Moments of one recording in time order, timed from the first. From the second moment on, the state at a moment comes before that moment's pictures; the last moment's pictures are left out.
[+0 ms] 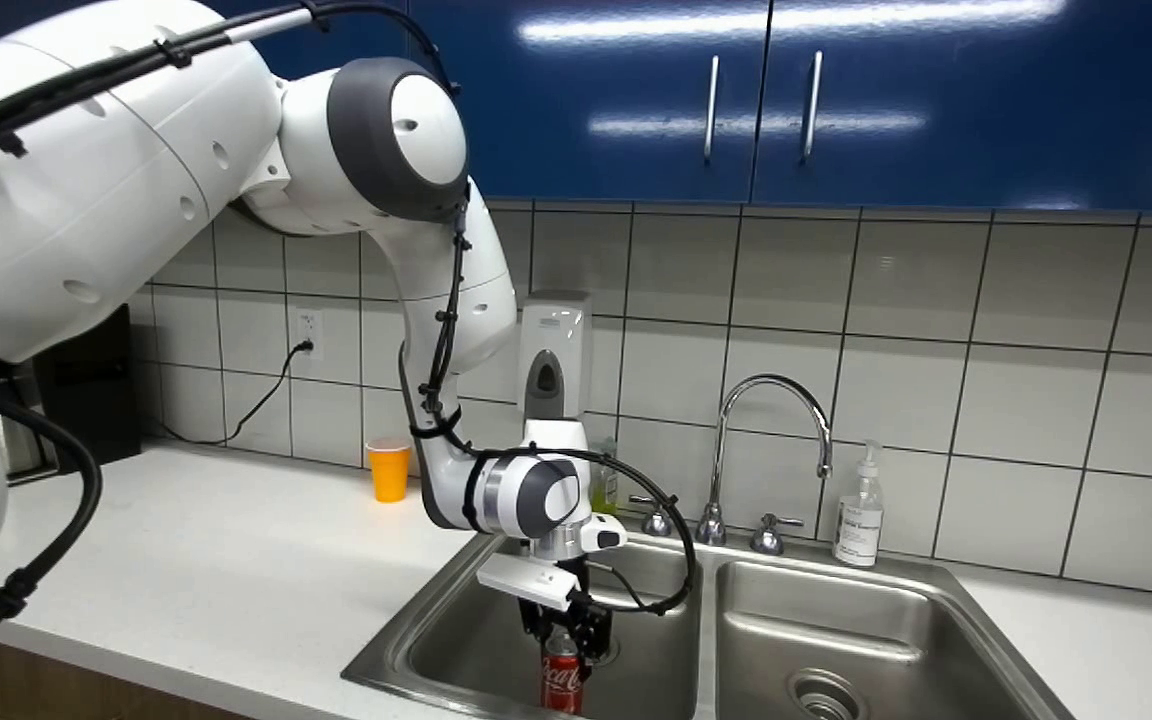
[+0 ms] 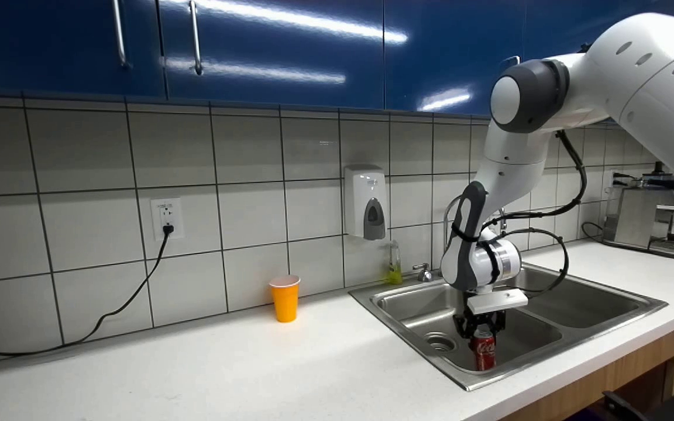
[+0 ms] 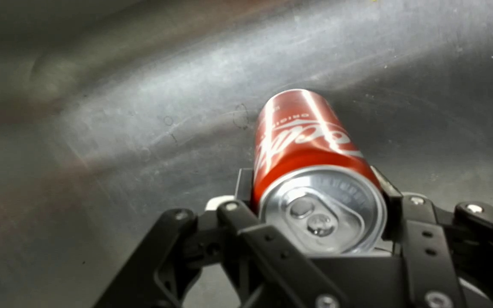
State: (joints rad) arm -0.13 0.78 -0.16 -2.03 -0.05 2.80 0.04
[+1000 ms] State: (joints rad) arm -0.13 0.75 -0.18 -2.03 -0.05 2.80 0.03
